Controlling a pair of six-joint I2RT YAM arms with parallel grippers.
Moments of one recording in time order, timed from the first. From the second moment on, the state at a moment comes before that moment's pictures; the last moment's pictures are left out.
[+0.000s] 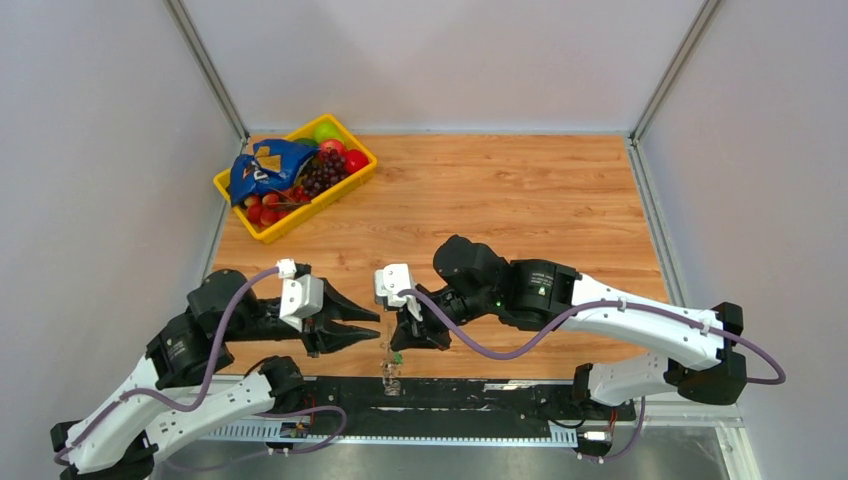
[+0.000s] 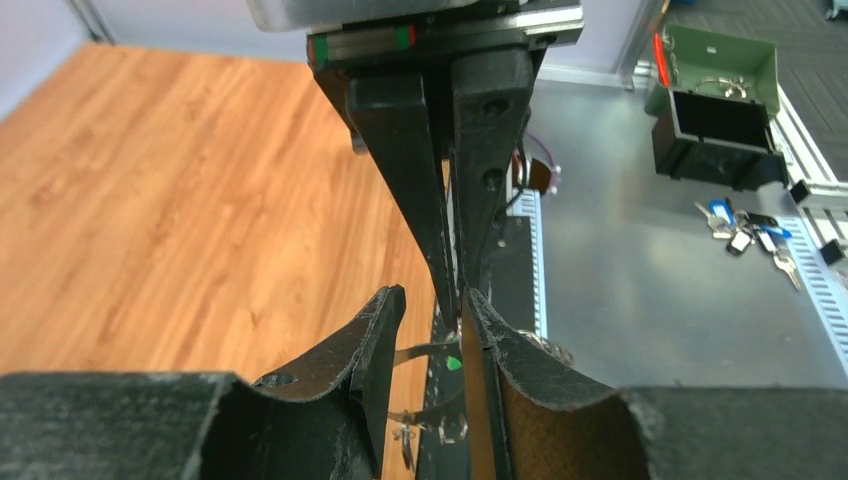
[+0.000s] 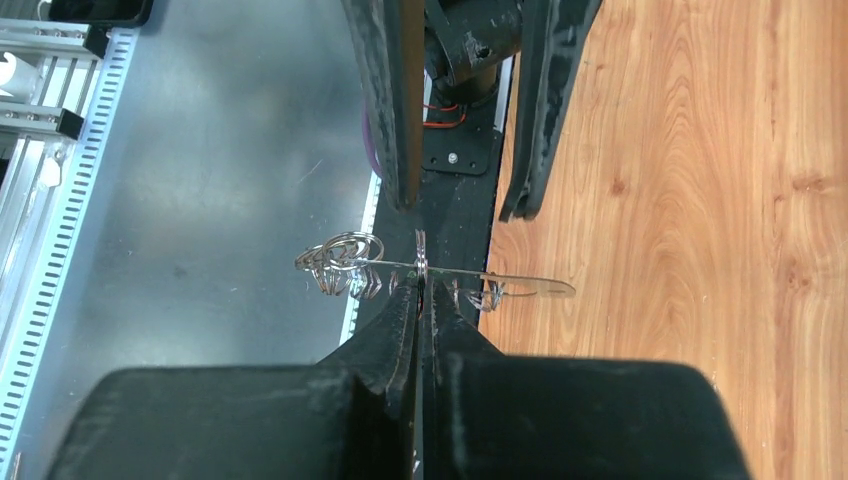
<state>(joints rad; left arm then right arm) -0.96 0.47 0.95 -0.53 0.52 0.01 1.29 1.29 1.38 -0.62 -0.45 -0.11</state>
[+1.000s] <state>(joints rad) -0.96 0.53 0.93 -0.60 0.56 0.02 1.28 1.33 1.45 -0.65 -0.42 -0.12</state>
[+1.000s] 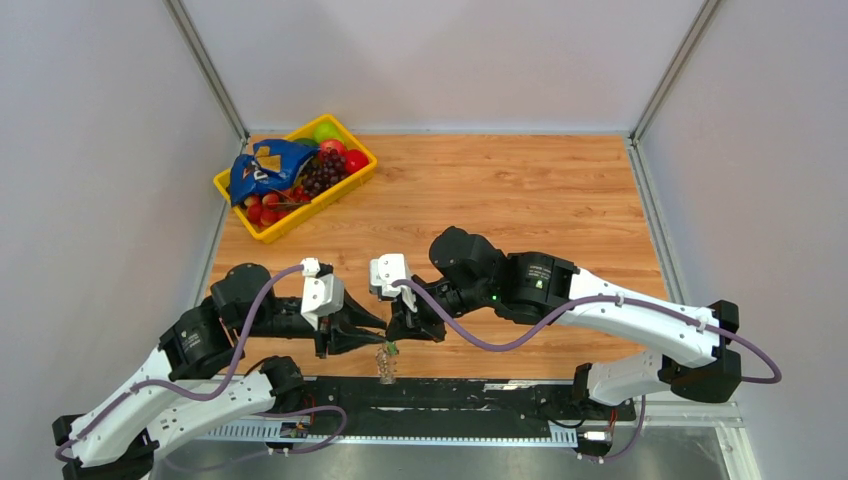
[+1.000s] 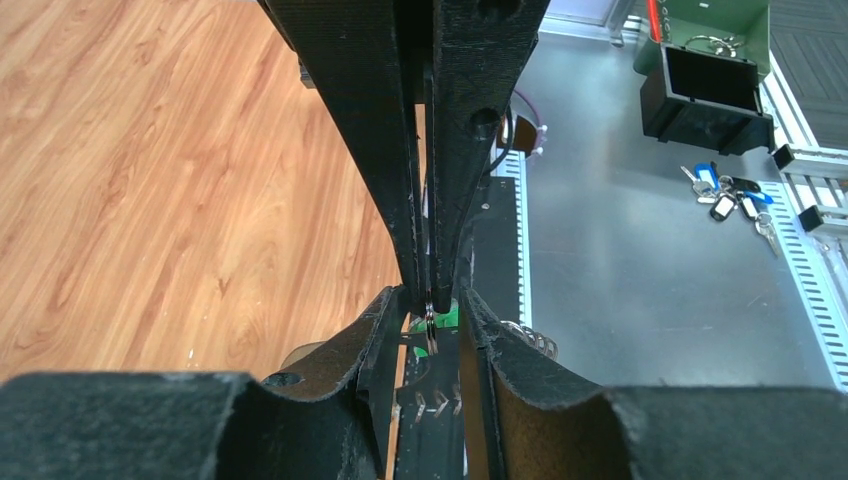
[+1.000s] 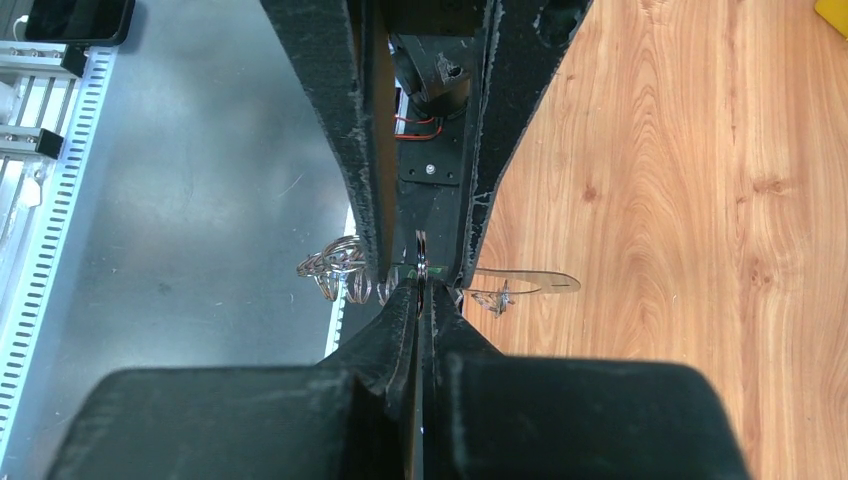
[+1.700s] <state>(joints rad) -0.96 0.53 0.92 -0.60 0.55 0.05 1.27 1.34 1.47 -0.68 -0.42 -0.12</state>
